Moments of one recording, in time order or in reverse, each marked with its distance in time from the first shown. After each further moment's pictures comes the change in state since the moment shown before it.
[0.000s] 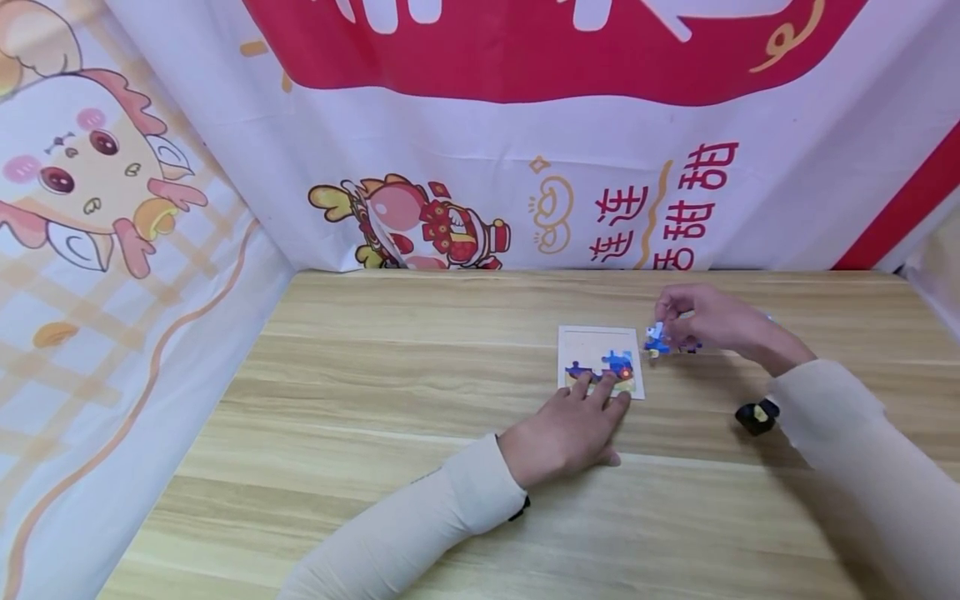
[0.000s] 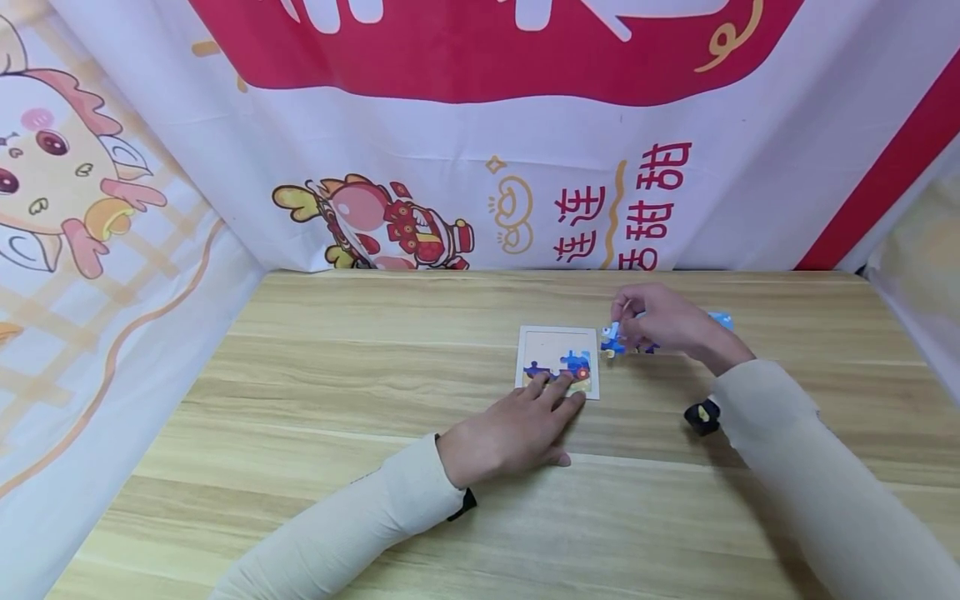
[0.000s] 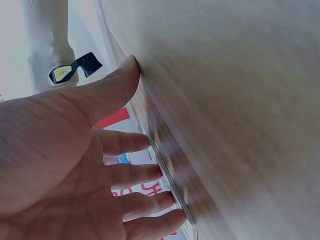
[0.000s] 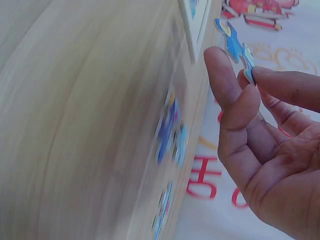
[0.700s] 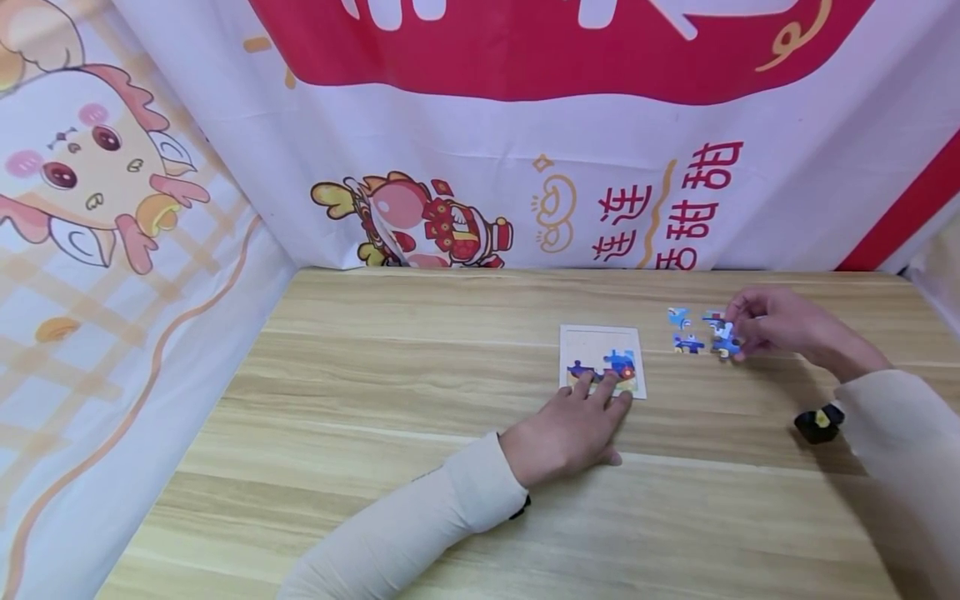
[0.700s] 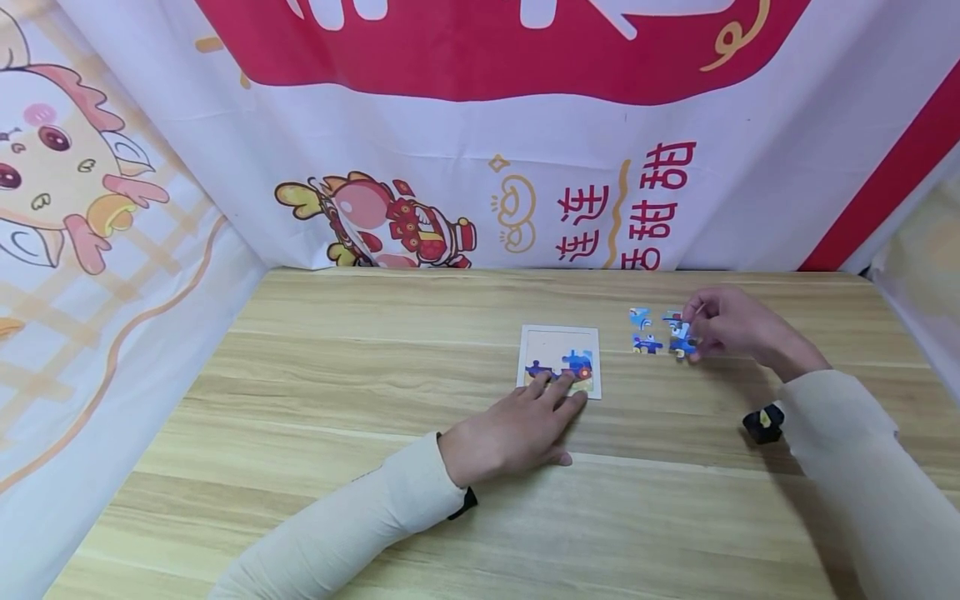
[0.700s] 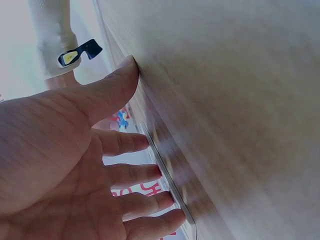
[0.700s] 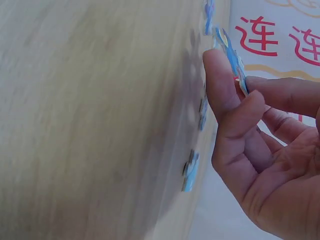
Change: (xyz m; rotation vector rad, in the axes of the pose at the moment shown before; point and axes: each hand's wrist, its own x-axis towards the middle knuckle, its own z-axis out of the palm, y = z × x) left_hand 0.000 -0.001 0.002 -0.007 0.000 0.007; right_hand -0.028 0.058 -0.045 0.018 0.039 0.147
